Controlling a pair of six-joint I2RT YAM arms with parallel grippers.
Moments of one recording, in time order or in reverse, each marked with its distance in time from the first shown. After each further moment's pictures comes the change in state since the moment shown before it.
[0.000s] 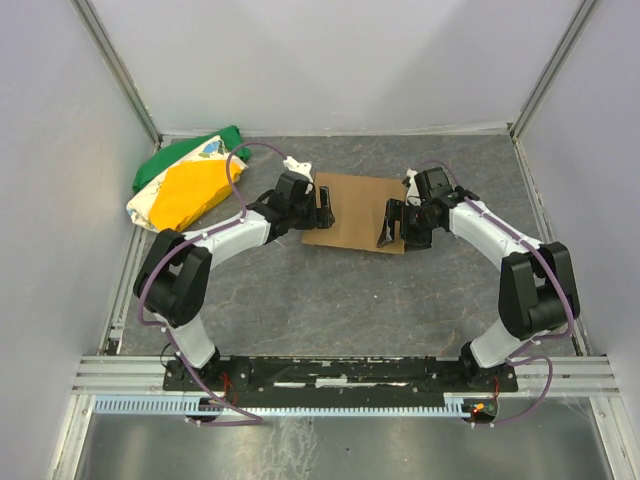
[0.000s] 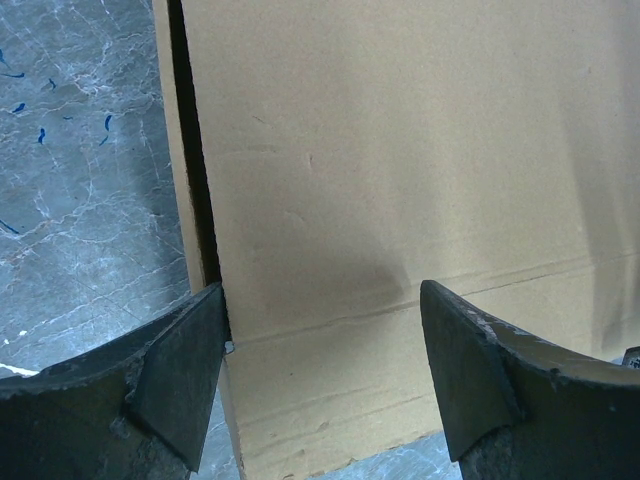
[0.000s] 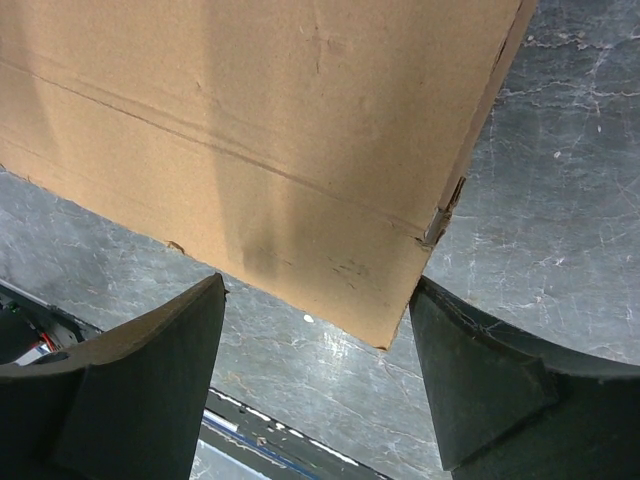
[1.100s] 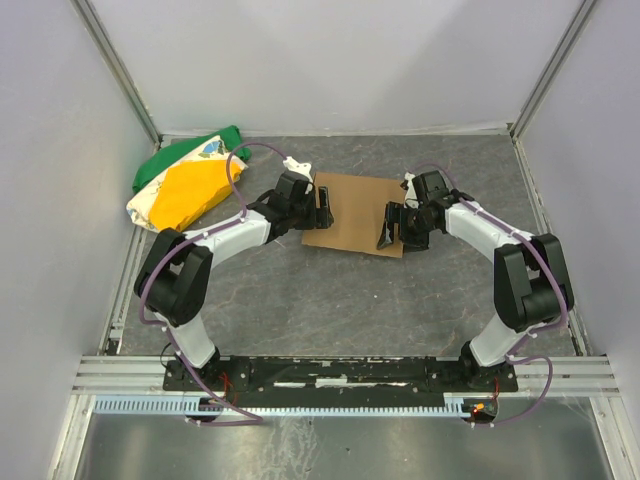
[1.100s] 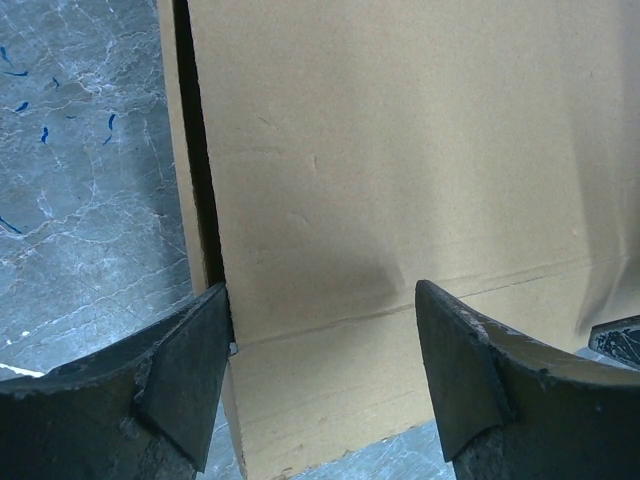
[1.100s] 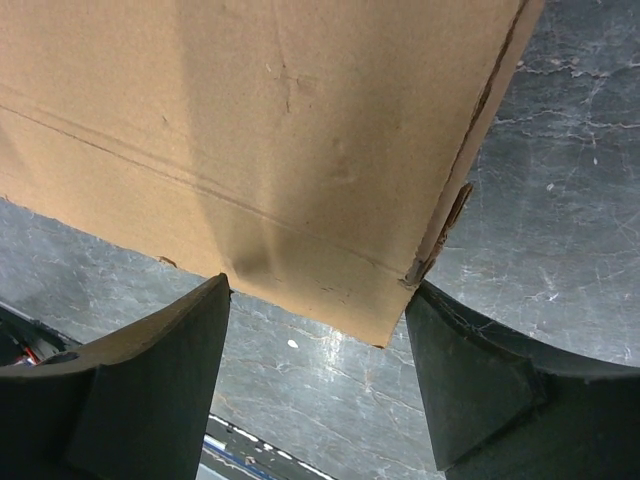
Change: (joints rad) left arm 0.002 0.008 0.002 -0.001 0.000 0.000; right arm -0.004 0.053 -0.021 0.059 0.002 -0.008
